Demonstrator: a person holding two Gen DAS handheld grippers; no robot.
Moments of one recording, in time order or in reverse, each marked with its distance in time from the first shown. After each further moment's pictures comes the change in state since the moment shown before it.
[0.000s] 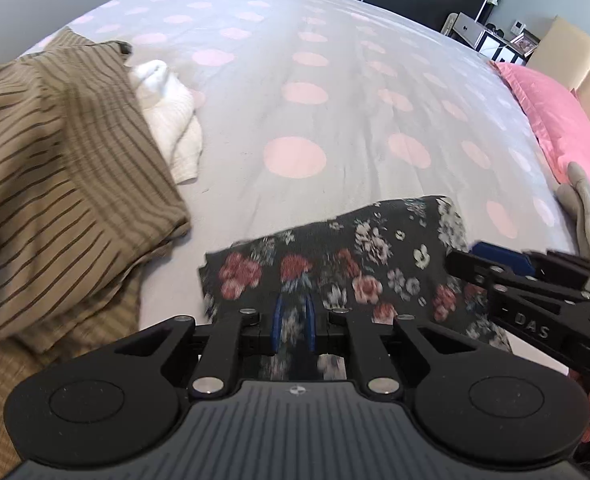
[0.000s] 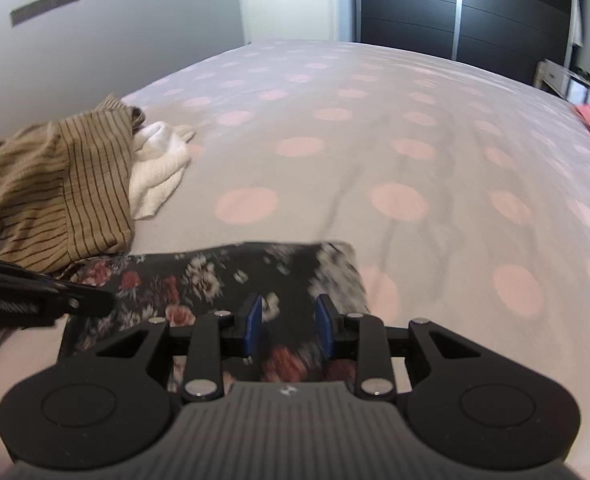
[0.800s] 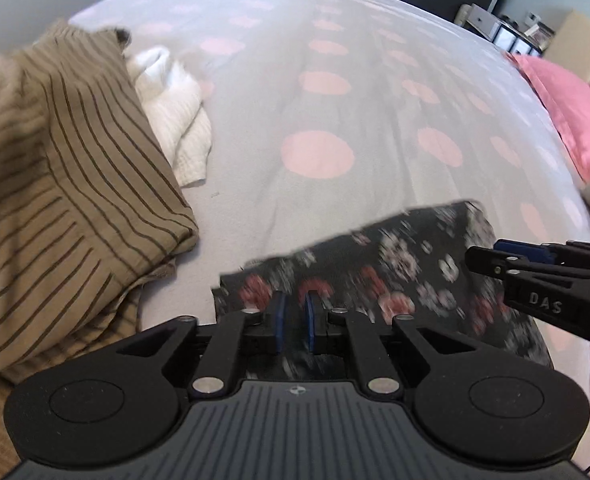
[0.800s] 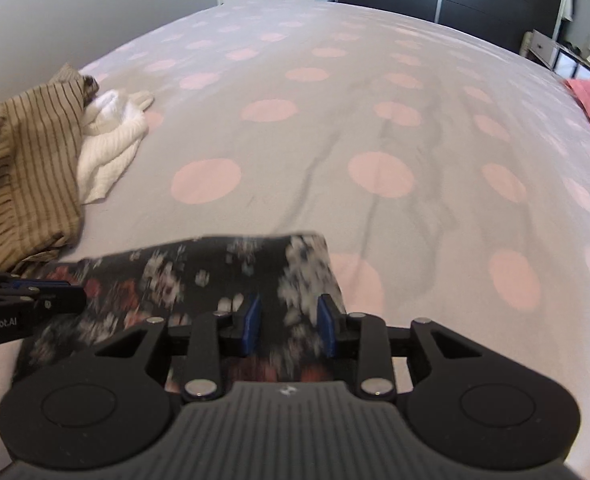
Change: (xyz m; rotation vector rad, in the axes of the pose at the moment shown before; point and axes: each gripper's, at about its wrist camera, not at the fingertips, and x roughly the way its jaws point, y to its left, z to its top) left arm 0.012 -0.002 -0.004 0.023 0.018 0.039; right arm 0.014 -0.015 0.002 0.054 0.122 -0.075
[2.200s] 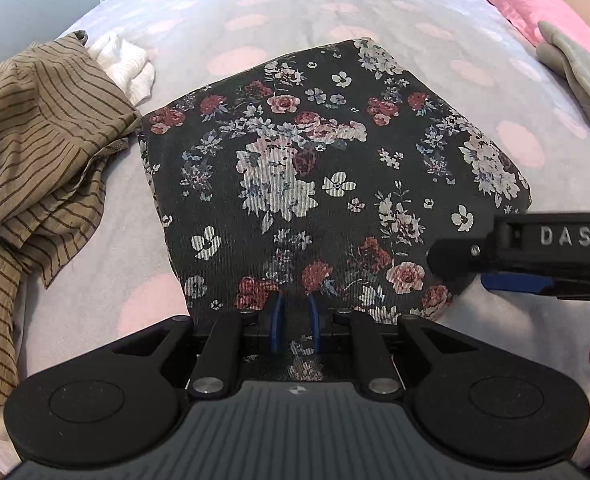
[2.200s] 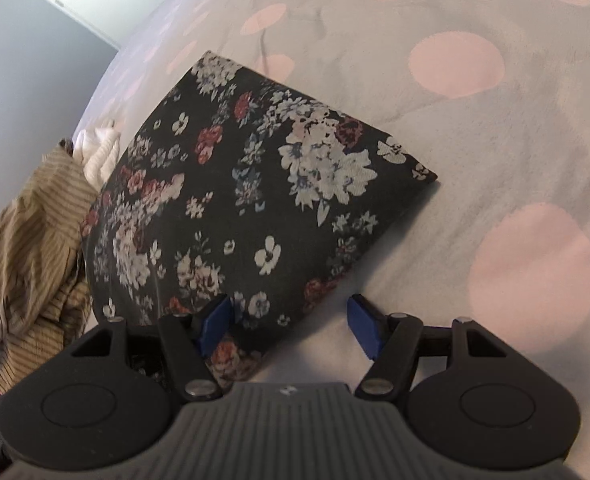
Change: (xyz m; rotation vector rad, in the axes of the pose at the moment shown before) left arm -0.028 -0.071 -0.121 0.235 0.053 0.076; right arm -0.030 -0.024 -0.150 0.680 0.114 0.200
